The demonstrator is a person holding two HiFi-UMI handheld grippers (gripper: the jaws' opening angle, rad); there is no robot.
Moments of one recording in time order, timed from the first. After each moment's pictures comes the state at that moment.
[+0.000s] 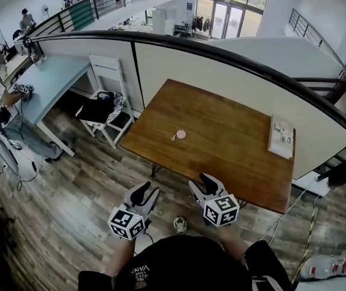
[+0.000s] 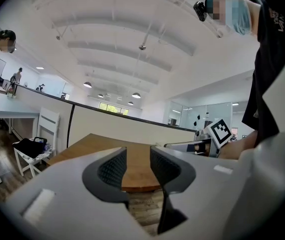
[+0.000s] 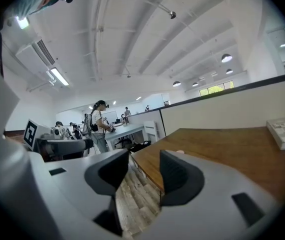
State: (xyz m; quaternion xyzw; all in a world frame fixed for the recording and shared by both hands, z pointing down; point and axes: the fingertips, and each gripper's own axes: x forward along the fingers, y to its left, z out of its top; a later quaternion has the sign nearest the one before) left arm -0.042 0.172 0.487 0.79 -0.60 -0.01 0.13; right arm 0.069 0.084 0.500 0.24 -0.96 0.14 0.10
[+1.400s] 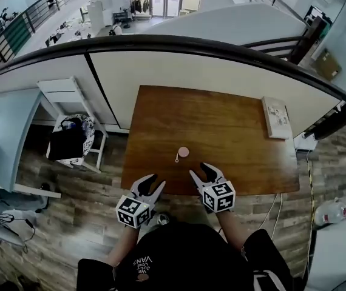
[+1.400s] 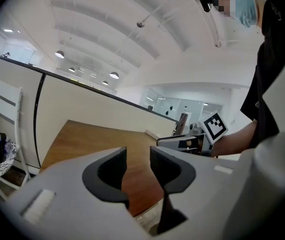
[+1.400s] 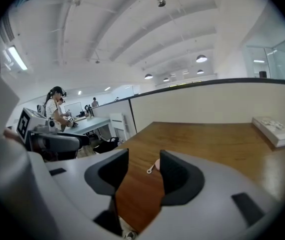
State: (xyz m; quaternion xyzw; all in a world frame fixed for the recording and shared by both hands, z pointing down) left arm -0.171 -0.020 0.553 0.89 -0.41 0.04 0.20; right arm -0.052 -0.073 0.560 0.41 -0.88 0.17 0.17
